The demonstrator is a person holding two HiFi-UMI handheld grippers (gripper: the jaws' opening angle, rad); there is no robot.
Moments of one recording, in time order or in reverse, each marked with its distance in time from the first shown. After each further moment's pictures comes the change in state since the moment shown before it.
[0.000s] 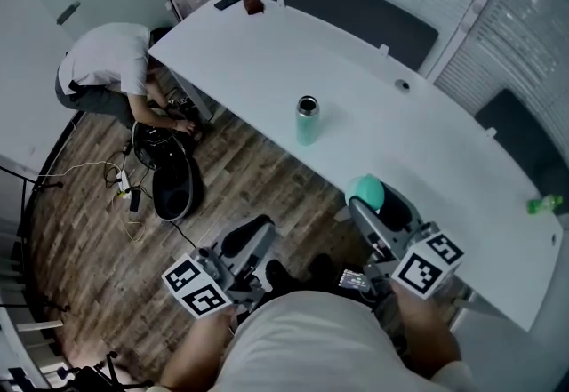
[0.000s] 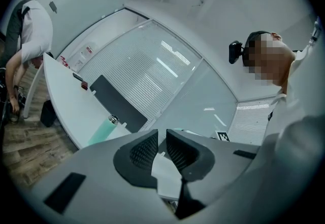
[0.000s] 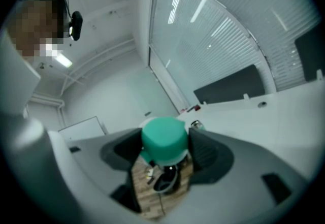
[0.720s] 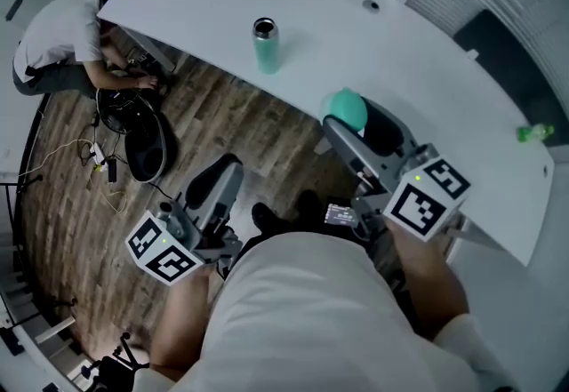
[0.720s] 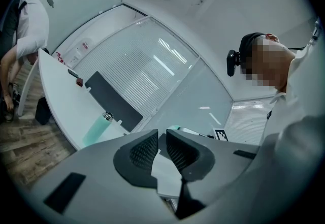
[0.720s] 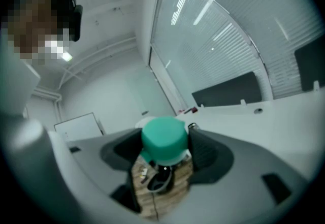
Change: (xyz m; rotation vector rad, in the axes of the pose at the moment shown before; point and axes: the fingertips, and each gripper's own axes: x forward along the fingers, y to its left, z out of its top) left arm 0.008 -0.012 -0.001 -0.001 0.023 -0.046; right arm -0.006 0.001 0.011 -0.052 -0.004 -0.036
